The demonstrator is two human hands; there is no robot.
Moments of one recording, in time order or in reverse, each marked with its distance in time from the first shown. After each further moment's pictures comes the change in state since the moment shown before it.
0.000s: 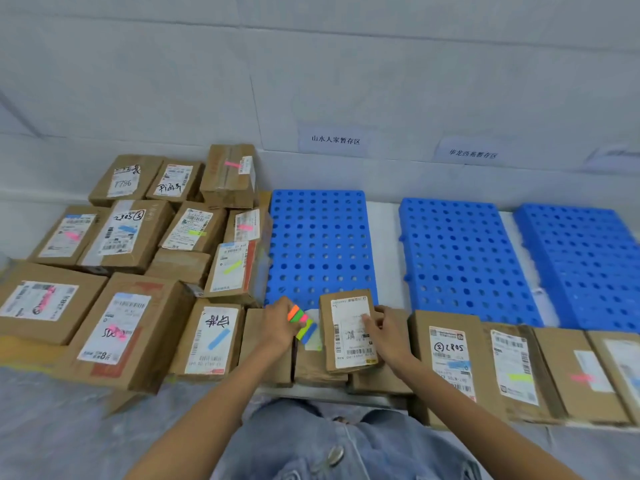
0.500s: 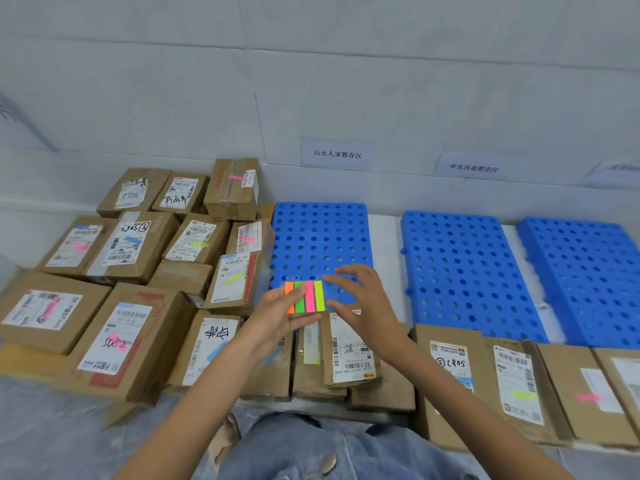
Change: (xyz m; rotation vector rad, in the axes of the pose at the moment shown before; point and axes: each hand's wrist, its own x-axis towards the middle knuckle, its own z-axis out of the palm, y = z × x) left_hand -0.052 0.092 -0.098 -1.239 -0.278 -0.209; right_hand -0.012 -0.087 -0.014 -0.310 0.053 -0.890
